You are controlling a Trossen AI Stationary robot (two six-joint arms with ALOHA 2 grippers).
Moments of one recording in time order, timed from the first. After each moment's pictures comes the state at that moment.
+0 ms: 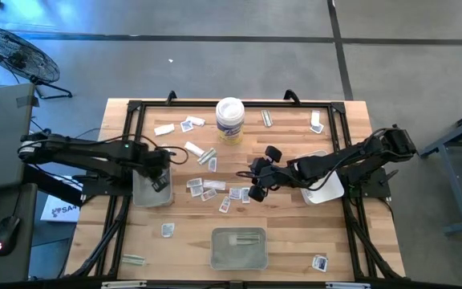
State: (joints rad) left arm 0.04 0.94 0.55 -0.95 -0.08 -0.64; right arm 0.19 1.53 0.97 -0.18 0.48 0.38
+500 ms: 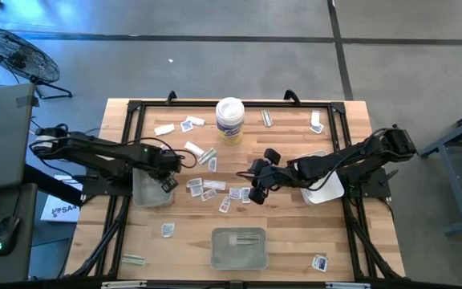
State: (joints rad) left arm 0.04 1.19 0.55 -0.82 -0.11 -0.69; right arm 0.19 1.53 0.97 -0.18 0.41 0.41
